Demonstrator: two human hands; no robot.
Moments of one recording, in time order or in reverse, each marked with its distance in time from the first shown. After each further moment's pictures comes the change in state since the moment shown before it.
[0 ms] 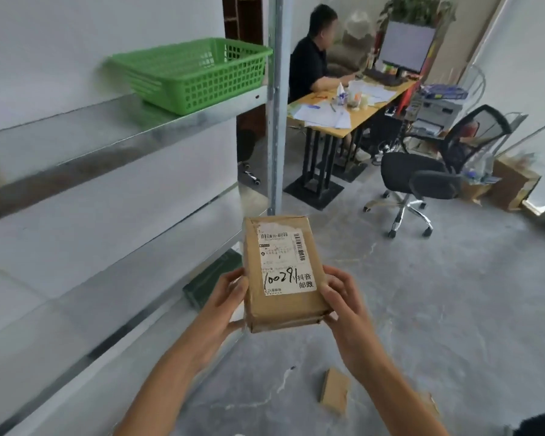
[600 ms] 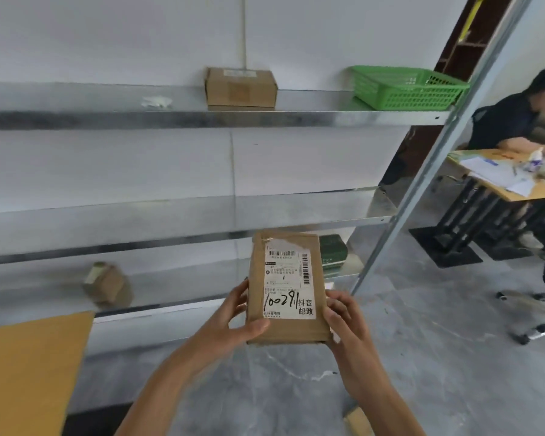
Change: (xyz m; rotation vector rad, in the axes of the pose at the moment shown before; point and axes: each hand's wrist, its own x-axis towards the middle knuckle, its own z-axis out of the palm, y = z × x) left_hand -0.299 -0.108 0.039 0.198 0.544 0.091; right_hand -0.188 0.027 0.030 -0.019 -0.592 0.203
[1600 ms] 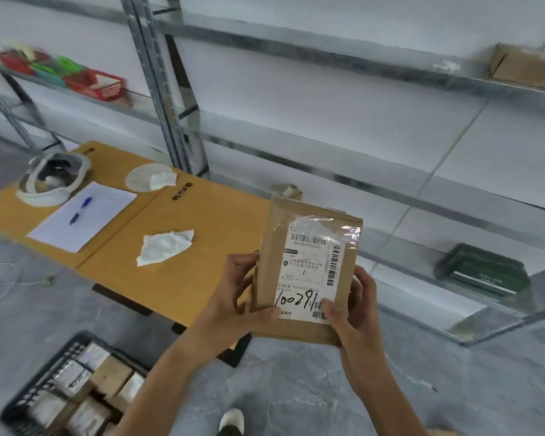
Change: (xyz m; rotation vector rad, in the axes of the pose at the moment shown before) left_hand -0.412 -0.108 -0.066 -0.209 0.637 0.204; right_hand -0.253 0.120 0.219 -0.144 -0.551 0.029
